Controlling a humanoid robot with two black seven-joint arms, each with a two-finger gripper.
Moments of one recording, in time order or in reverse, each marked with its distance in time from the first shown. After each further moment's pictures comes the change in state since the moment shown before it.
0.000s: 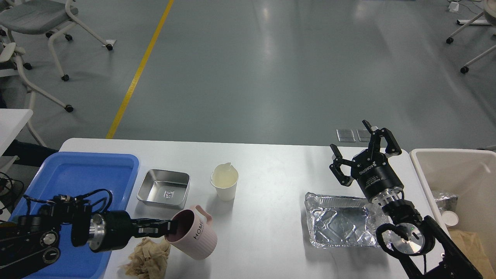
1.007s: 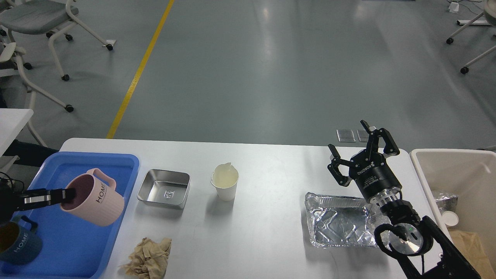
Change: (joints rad) left arm -0.015 0.529 -0.014 -0.066 -0.182 0.014 -0.058; right arm -0.001 0.005 -0.002 0.003 0.001 0.001 0.000
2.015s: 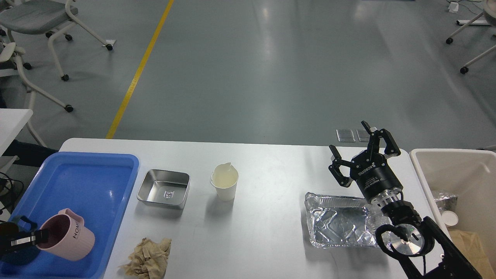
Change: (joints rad) left arm 0.083 -0.163 0.230 0.283 0.000 0.221 0.004; right arm -0.003 -0.006 -0.004 -0.001 0.000 0.000 0.000
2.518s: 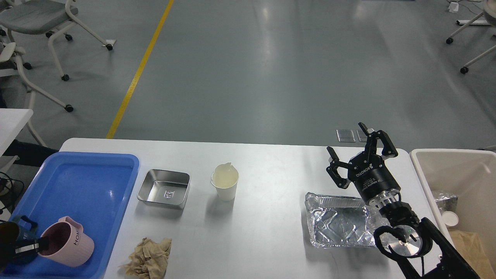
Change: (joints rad) left arm 0.042 -0.078 0.000 0.087 0.002 0.036 0.009; right arm -0.001 0.005 -0.009 0.002 -0.001 0.000 0.000
